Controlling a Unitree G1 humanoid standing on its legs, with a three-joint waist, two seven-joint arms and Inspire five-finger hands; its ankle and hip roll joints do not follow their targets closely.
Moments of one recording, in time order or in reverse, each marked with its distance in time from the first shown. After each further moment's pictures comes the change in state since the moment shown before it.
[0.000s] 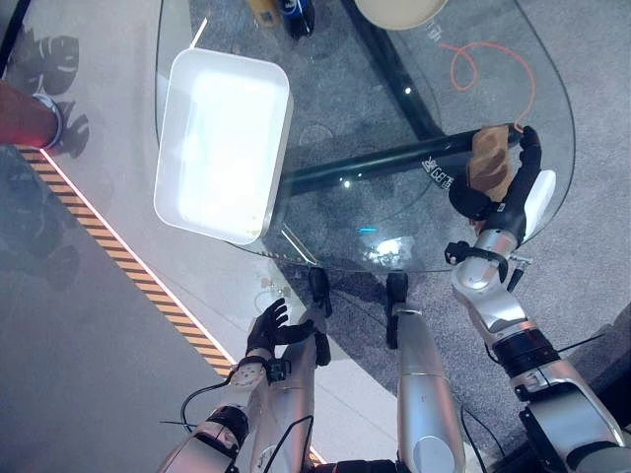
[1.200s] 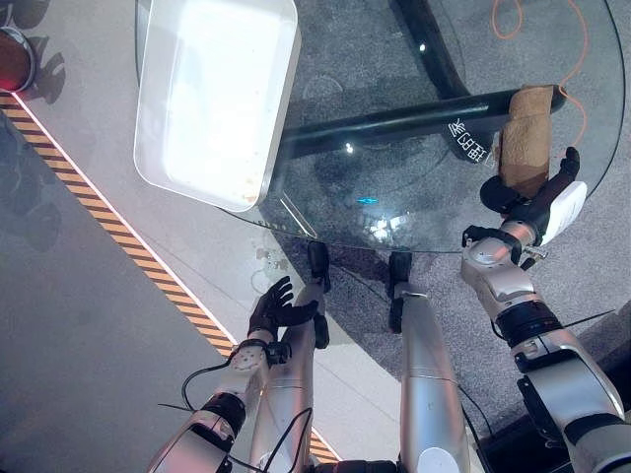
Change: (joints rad) left arm -0.038 0.048 -0.038 -0.103 -0.040 0.011 0.002; right arm -0.132 0.005 0.002 0.208 0.219 0.039 -0.115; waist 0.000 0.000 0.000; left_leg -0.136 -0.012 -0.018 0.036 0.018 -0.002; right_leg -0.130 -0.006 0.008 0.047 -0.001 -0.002
